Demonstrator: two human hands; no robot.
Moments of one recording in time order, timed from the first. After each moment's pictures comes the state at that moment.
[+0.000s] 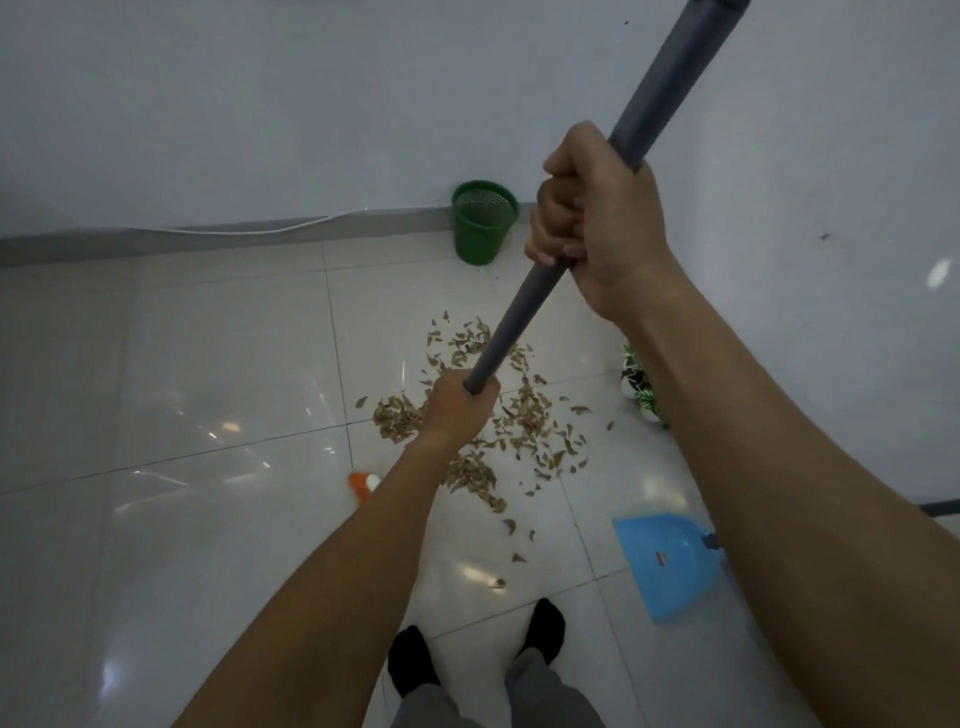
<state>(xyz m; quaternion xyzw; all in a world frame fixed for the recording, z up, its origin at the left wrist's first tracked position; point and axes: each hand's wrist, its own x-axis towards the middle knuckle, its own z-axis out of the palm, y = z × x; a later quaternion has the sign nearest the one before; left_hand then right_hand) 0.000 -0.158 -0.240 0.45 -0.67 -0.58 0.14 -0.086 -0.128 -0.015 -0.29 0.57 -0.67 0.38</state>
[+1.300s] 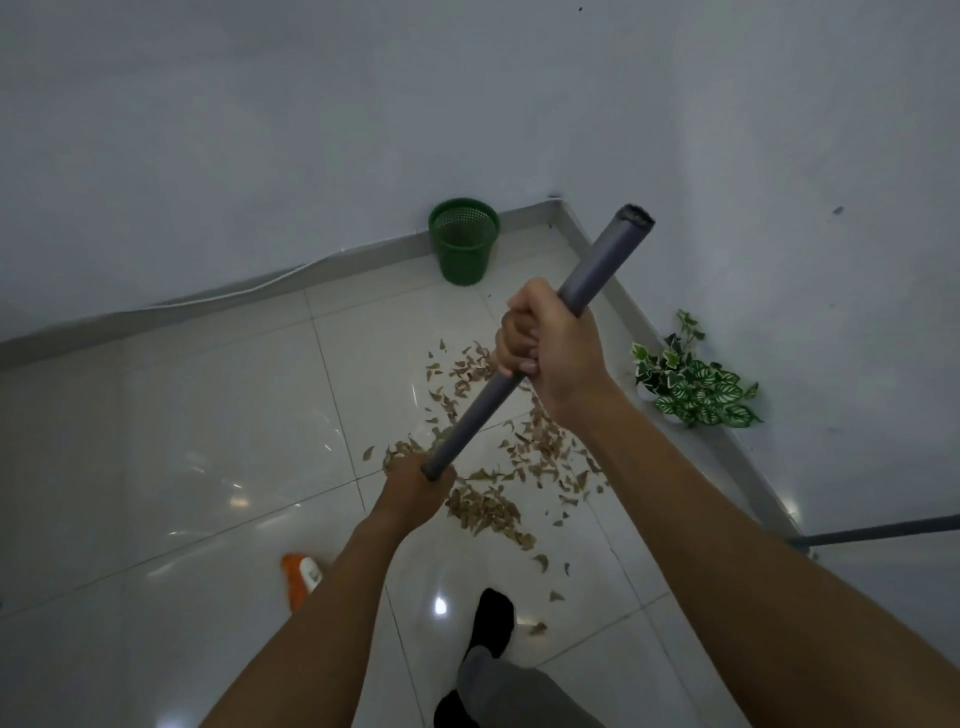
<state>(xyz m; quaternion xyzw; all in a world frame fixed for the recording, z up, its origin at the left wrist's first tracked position) -0.007 -0.227 -0.305 0.45 -0.76 -0.47 -0.04 -0.150 -0.166 -0.113 -0.17 0.52 -0.73 0.42</state>
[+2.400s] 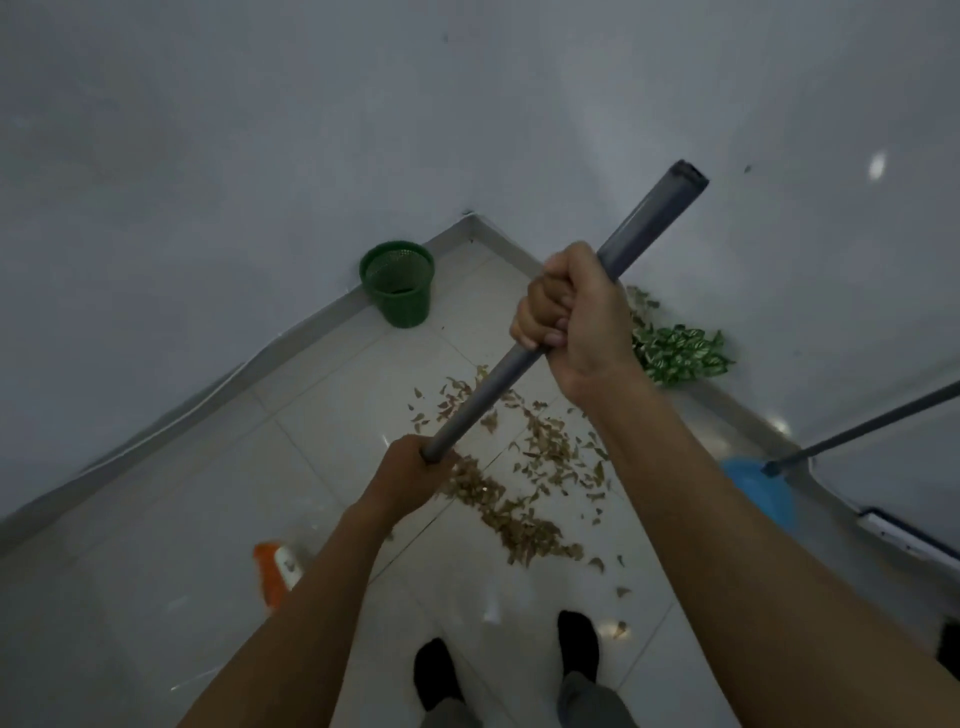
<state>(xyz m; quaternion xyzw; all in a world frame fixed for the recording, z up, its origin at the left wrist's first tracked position) -0.050 -0.411 -0.257 0.25 -0.86 -0.44 -0.09 -0.163 -0.277 -0.074 -0.06 0.49 -0.84 0.23</state>
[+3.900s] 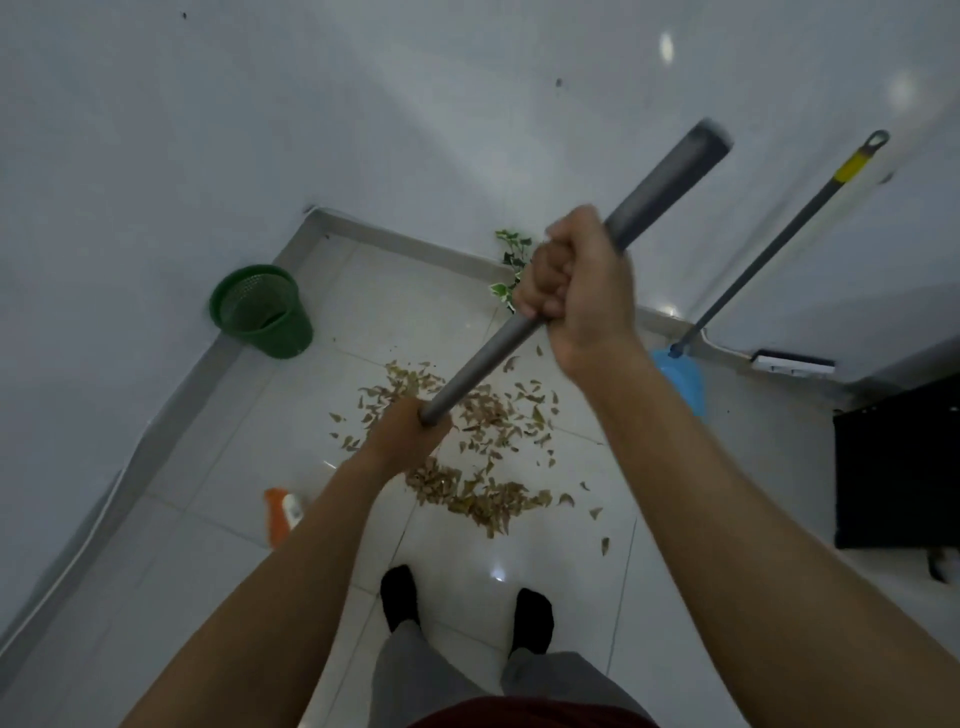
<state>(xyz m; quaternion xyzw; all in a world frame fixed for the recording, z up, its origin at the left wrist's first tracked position) -0.170 -0.365 -0.260 0.06 -0.89 -0.39 -0.22 -0.203 -0.190 -0.083 0.07 0.50 -0.86 0.01</state>
